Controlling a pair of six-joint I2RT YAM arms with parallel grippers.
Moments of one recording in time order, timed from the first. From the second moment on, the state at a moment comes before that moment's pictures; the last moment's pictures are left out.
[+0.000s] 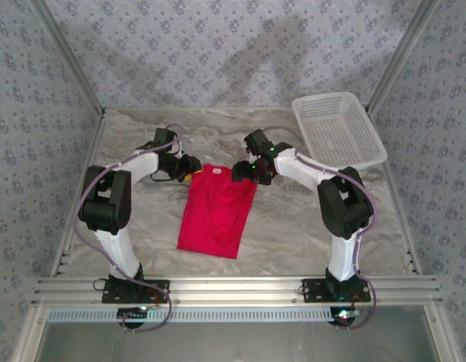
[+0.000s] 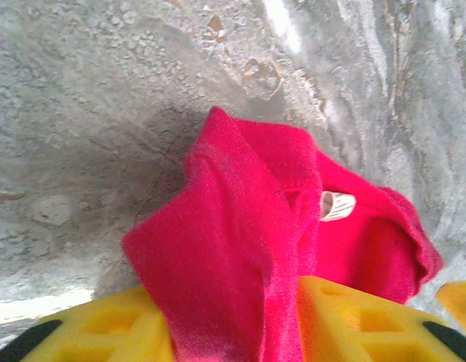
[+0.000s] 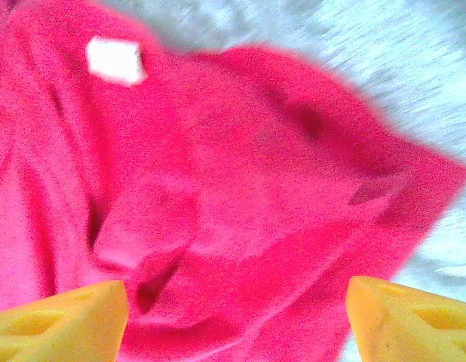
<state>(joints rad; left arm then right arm) -0.23 1.87 1.21 -0.45 0.50 -0.62 0.56 1.90 1.41 -0.64 -0.17 0.55</state>
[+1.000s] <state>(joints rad) -0.23 1.84 1.19 -0.53 0.46 -0.59 0.69 1.87 1.20 -0.52 -0.24 0.80</state>
